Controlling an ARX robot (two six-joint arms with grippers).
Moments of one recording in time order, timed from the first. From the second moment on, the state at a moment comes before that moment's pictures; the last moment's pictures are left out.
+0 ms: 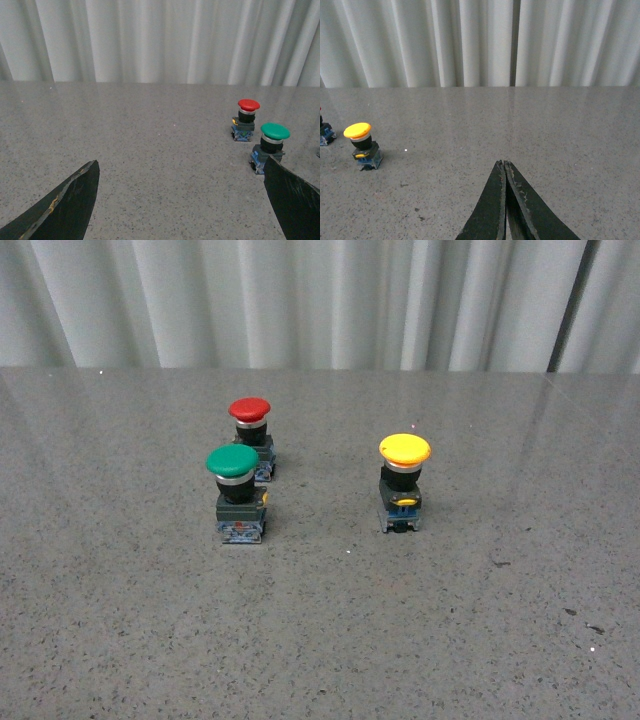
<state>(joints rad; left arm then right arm) 0.00 0.01 0.01 0.00 0.00 0.00 0.00 0.06 0.07 -0.01 0.00 0.01</state>
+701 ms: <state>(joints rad) 0.00 0.01 0.01 0.00 0.00 0.00 0.00 0.00 0.01 0.00 0.00 0.01</state>
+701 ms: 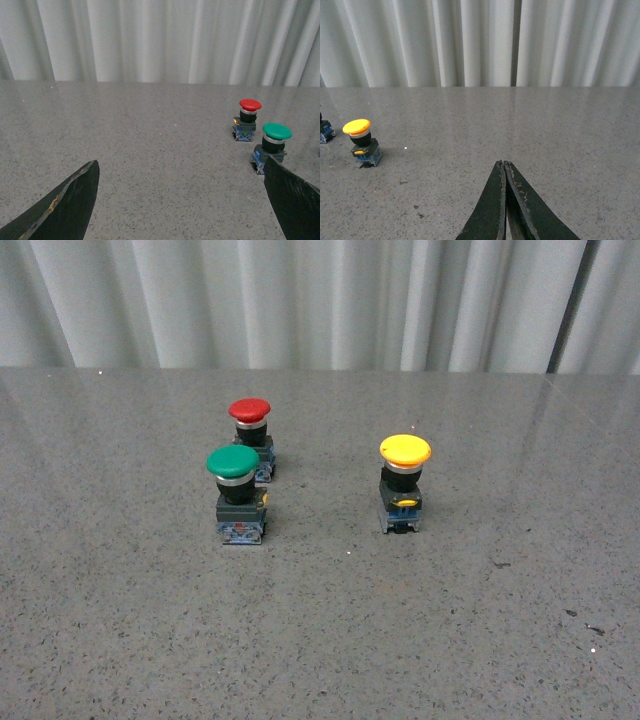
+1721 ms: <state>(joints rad) 0.00 0.01 0.01 0.00 0.00 0.00 0.00 0.00 0.01 0.00 0.00 0.01</state>
